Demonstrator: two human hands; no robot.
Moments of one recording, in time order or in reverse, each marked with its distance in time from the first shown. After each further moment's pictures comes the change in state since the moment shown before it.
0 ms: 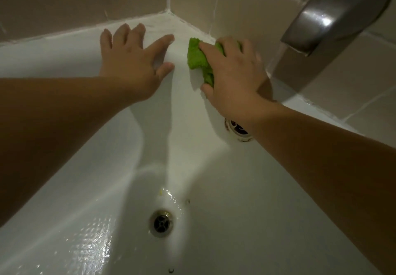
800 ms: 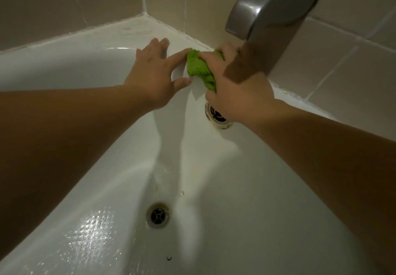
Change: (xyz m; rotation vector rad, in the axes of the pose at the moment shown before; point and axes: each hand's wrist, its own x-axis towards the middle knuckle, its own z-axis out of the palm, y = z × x) left_hand -0.016 0.075 -0.021 -0.300 -0.080 0.189; right_hand -0.049 0.030 -0.032 0.029 -0.056 0.016
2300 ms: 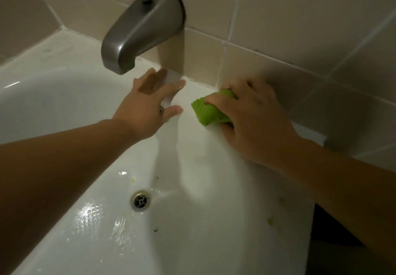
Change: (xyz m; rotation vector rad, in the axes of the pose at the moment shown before) left_hand -0.021 0.123 -0.016 -0.179 -0.333 0.189; right_hand -0.150 0.094 -0.089 0.085 0.003 0.107
